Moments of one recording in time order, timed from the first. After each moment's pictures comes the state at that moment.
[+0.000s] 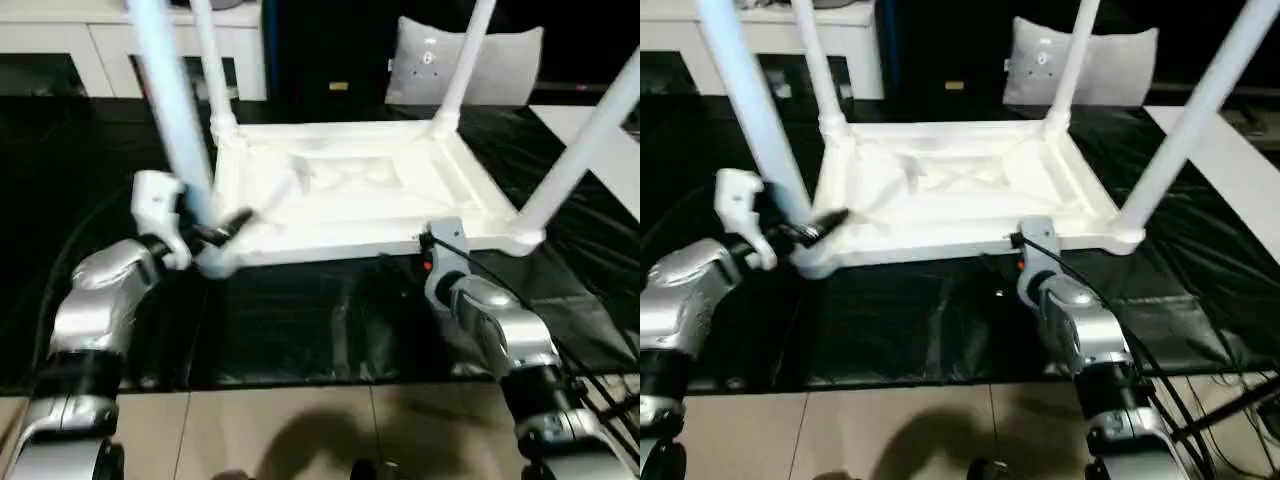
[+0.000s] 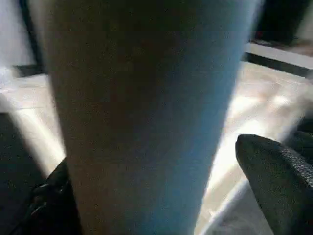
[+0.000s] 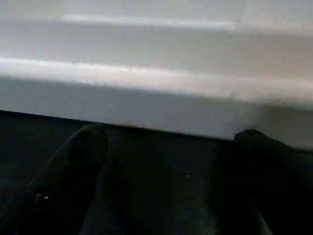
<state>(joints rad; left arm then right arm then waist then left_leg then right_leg) -0.51 0.40 0.10 0.47 -0.27 0.20 -0.83 -0.49 -0.21 0.03 0.55 0.18 0.41 0.28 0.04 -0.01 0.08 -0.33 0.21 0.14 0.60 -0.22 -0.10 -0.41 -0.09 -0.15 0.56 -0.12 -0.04</state>
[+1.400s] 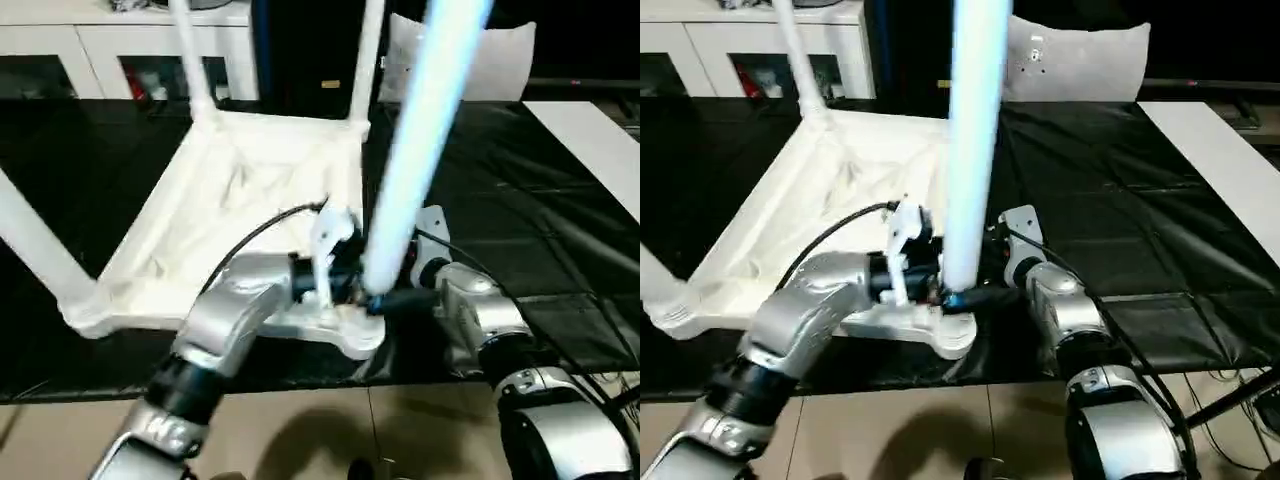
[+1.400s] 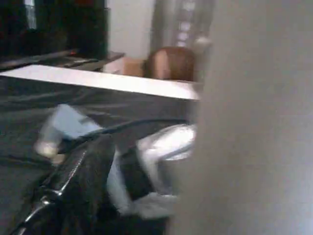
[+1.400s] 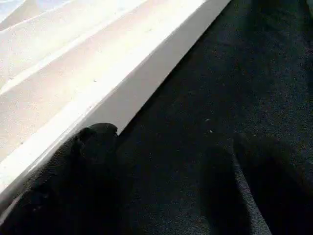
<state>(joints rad) -0.52 0.13 -0.28 0.16 -0.31 0.31 -0.92 -0.65 -0.18 0.01 0.89 0.11 0.07 0.43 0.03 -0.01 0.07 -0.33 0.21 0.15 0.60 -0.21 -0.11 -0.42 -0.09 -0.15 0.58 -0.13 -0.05</state>
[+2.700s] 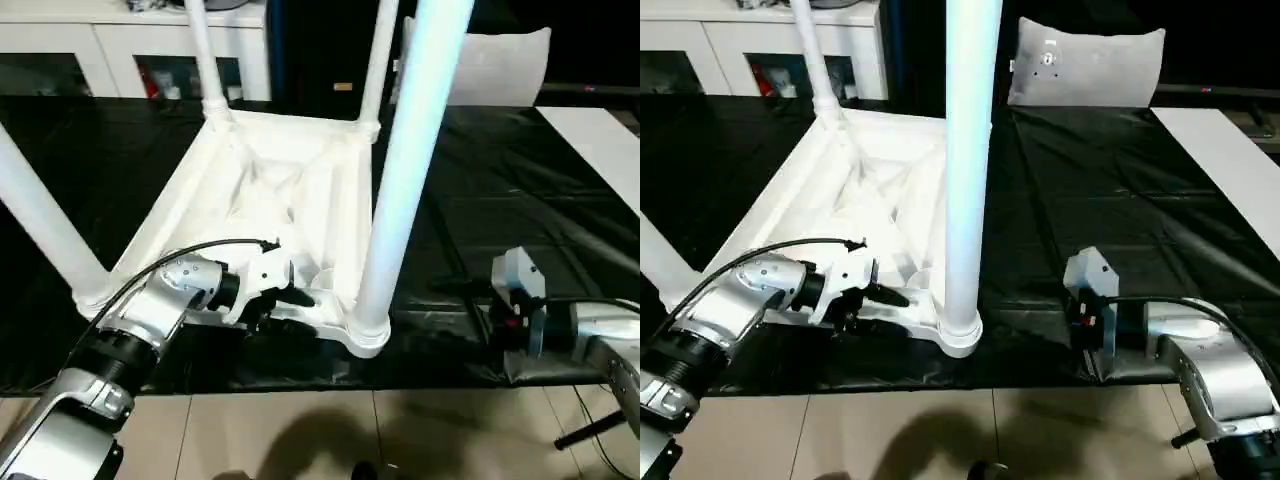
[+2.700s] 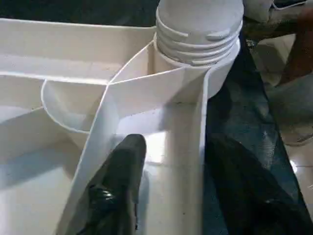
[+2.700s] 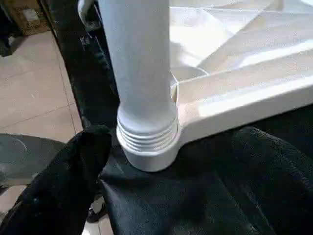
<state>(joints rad) -0.59 0.47 -0.40 0.53 -0.07 0.04 -1.29 -0.16 -0.67 0.05 -0.04 0.39 0.33 1.16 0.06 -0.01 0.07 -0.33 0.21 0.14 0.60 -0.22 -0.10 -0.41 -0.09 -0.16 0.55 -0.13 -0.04</state>
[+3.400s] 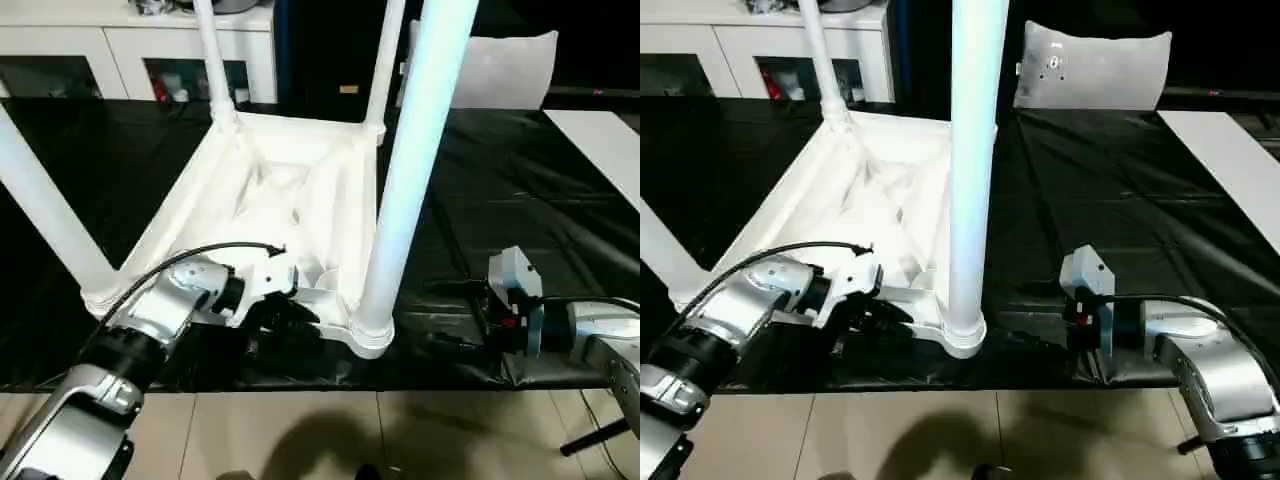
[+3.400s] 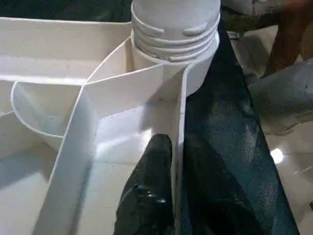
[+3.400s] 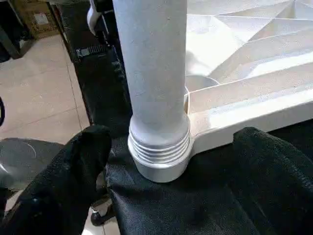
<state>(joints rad) -0.62 0.44 -0.42 0.61 -0.03 -0.01 -1.35 -0.16 -0.67 0.05 -0.07 0.40 0.37 1.16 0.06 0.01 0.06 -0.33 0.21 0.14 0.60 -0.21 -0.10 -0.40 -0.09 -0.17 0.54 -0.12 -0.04</state>
